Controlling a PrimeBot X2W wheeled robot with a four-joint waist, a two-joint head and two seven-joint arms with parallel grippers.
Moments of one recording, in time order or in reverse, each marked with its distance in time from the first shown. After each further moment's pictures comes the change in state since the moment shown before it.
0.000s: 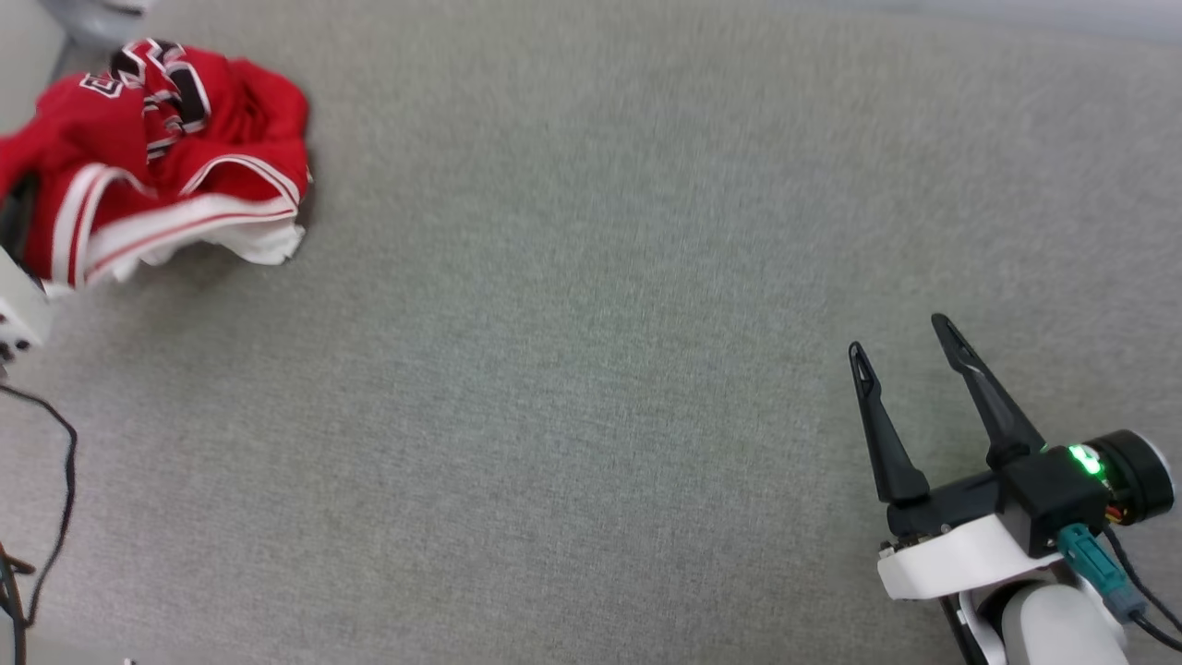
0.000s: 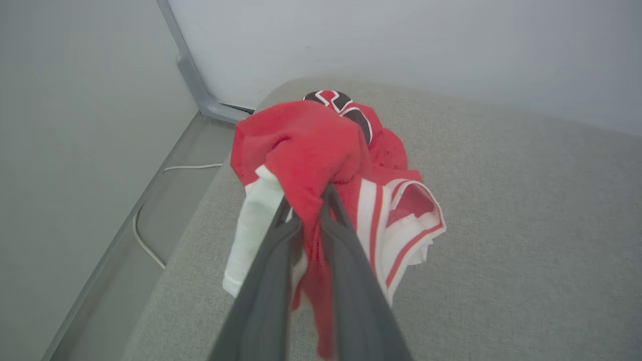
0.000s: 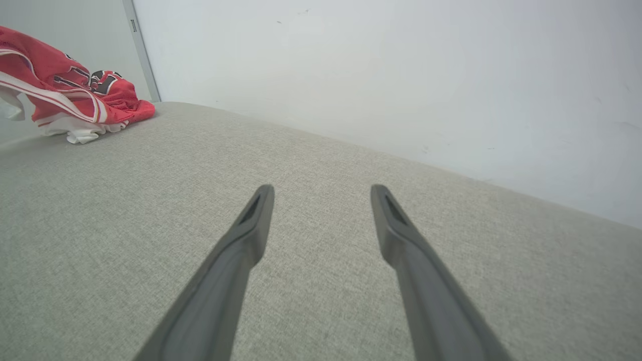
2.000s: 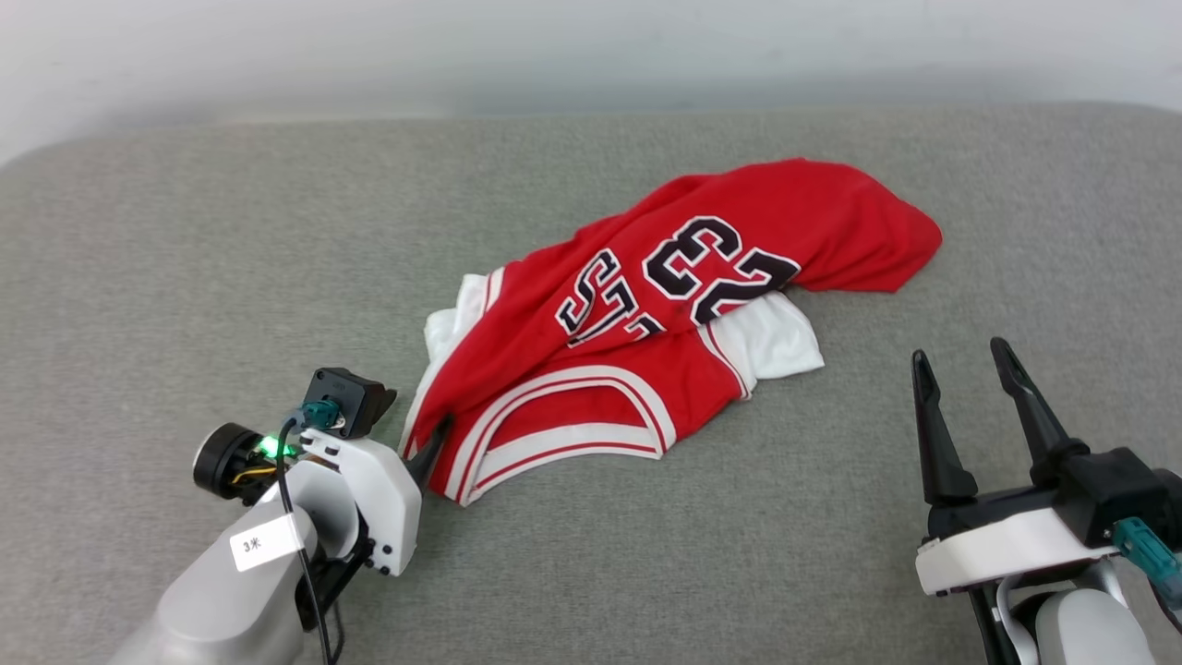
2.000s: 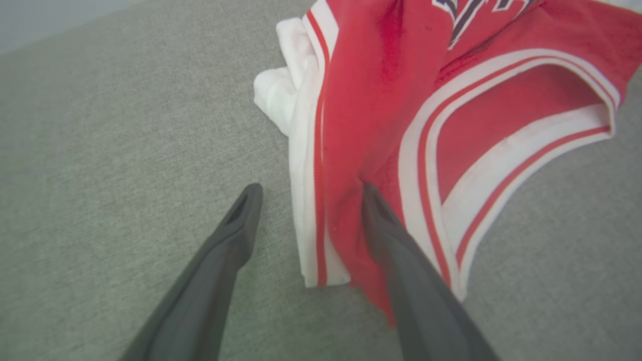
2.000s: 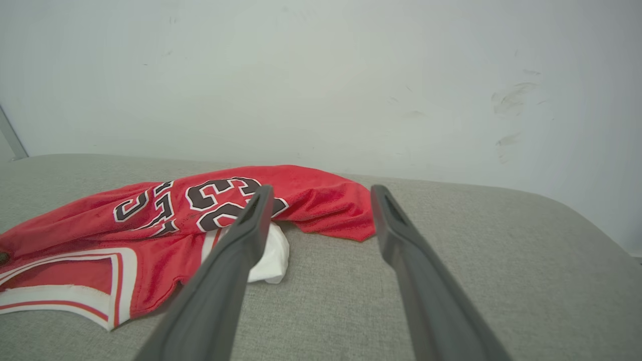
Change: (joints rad) left arm 0.185 -0.271 -0.471 -0.014 0.227 0.061 -0.186; right arm -0.007 0.021 -0.116 0.110 0.109 0.000 -0.016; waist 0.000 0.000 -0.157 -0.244
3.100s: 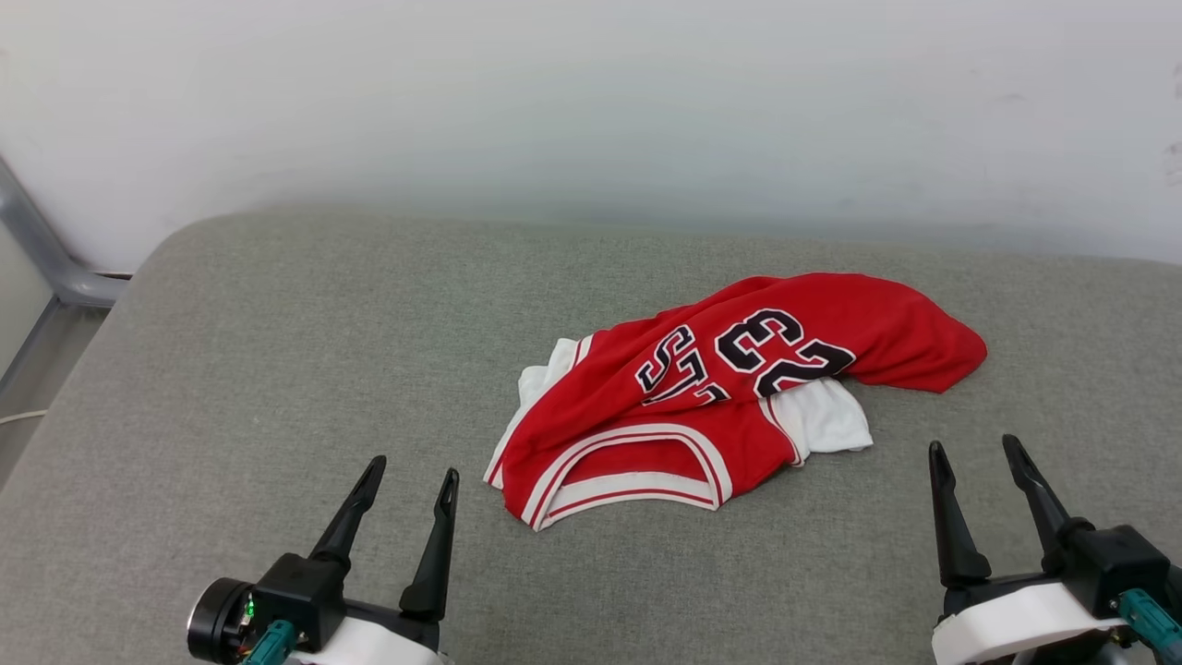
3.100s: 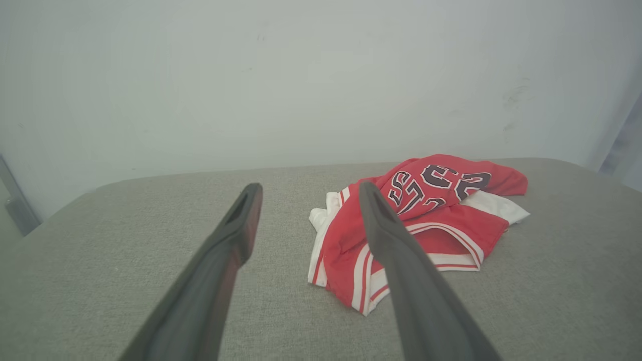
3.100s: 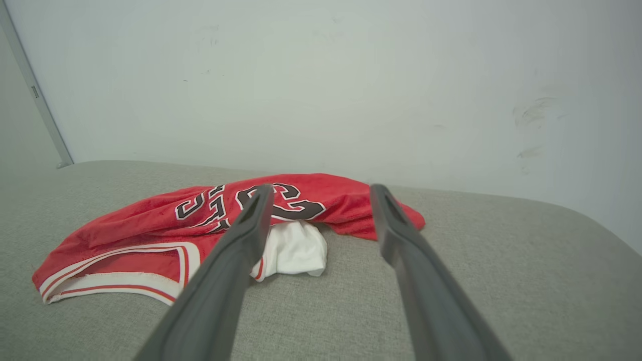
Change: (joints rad) left arm 0.601 -0.261 0.548 -0.591 0.417 0.015 -0.233; right arm 0.128 0.000 -0.043 0.046 0.012 0.000 0.000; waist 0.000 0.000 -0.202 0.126
